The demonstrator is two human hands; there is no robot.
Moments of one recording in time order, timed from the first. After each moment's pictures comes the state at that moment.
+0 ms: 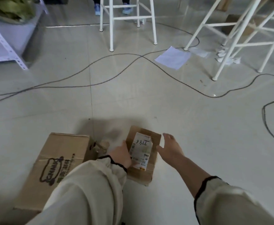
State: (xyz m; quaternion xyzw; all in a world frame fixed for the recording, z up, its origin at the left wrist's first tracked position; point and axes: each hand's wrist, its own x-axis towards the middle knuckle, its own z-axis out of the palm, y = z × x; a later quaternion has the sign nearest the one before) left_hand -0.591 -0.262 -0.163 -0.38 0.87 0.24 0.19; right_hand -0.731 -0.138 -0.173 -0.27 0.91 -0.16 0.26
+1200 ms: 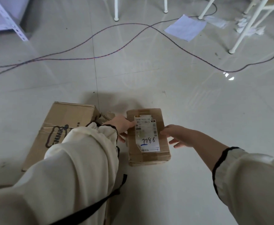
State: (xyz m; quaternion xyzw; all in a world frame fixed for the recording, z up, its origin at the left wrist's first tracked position) left_hand -0.583 -0.290 -0.177 -0.48 0.67 0.54 0.17; right_hand -0.726 -0.123 -0.183 -0.14 0.79 -0.20 0.56
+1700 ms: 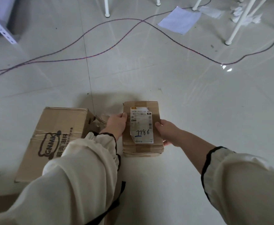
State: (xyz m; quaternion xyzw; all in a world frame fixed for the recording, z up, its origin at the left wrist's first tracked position) left_hand -0.596 -0.280 -0.199 -0.56 0.60 0.57 -0.03; right_hand -0.705 -0.141 -0.191 -0.09 0.78 -0.34 0.52
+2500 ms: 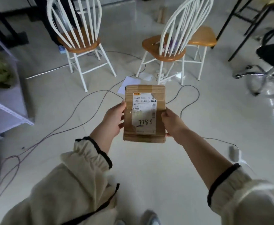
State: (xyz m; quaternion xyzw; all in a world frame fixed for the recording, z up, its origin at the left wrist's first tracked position) left_hand -0.665 -0.183 0.512 -0.39 0.54 0.75 -0.01; right_hand -0.735 -0.006 0.514 -0.03 0.83 -0.47 0.29
